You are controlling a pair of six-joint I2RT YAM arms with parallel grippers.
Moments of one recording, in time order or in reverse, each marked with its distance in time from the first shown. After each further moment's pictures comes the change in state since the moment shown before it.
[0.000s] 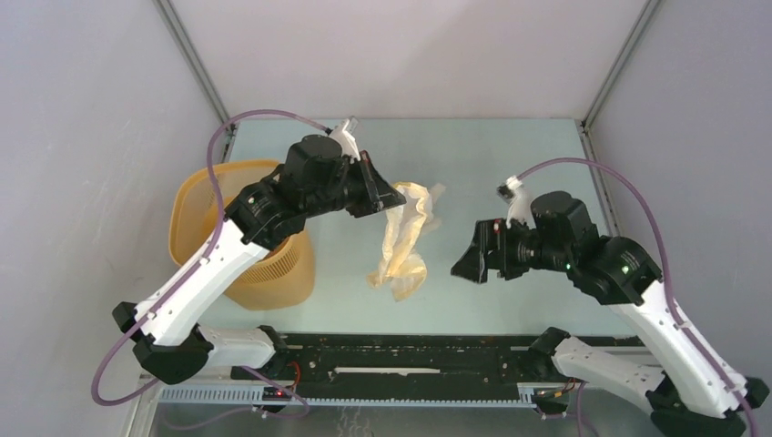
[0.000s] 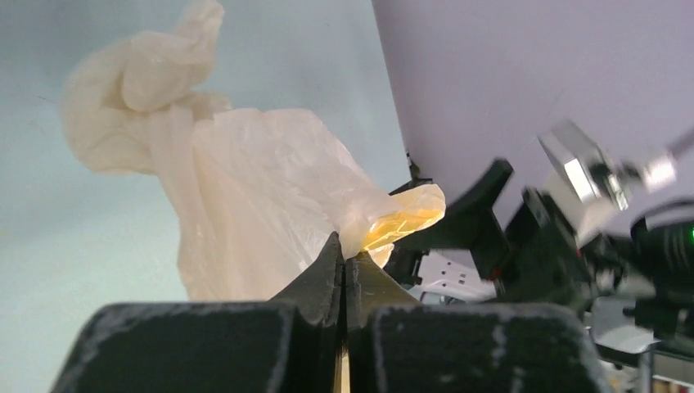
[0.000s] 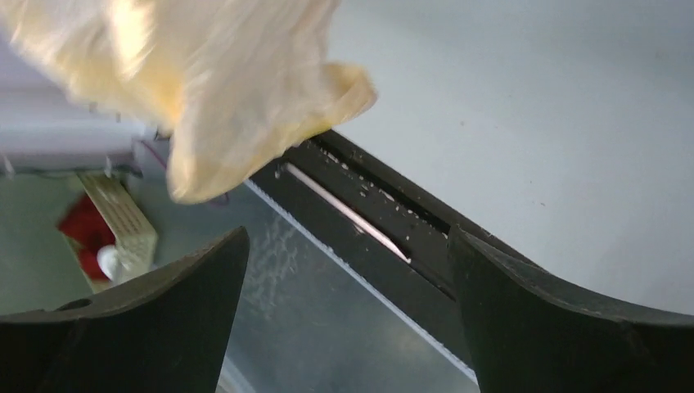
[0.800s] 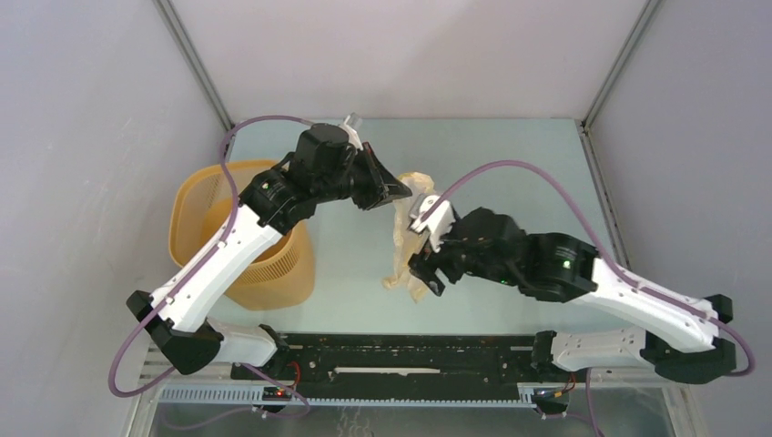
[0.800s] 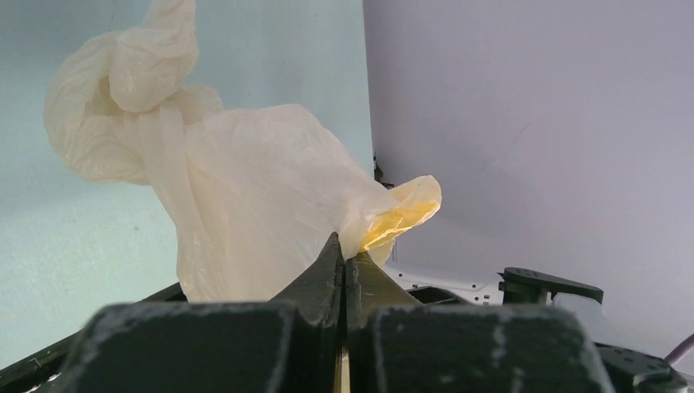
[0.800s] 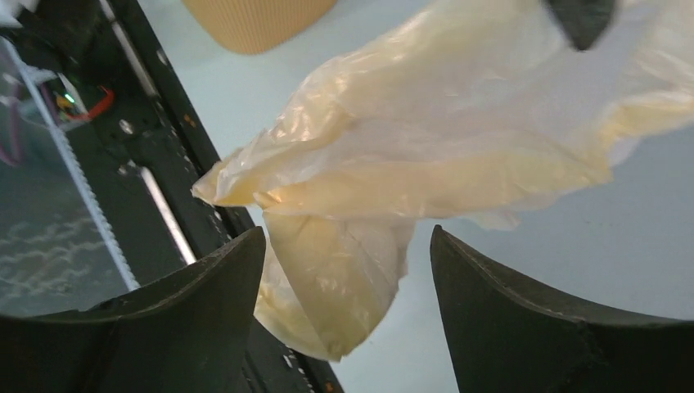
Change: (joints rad) left arm 0.089 0.083 0.013 0.022 0.120 -0.180; right arm 0.594 0.204 0.146 0.229 0.522 -0.563
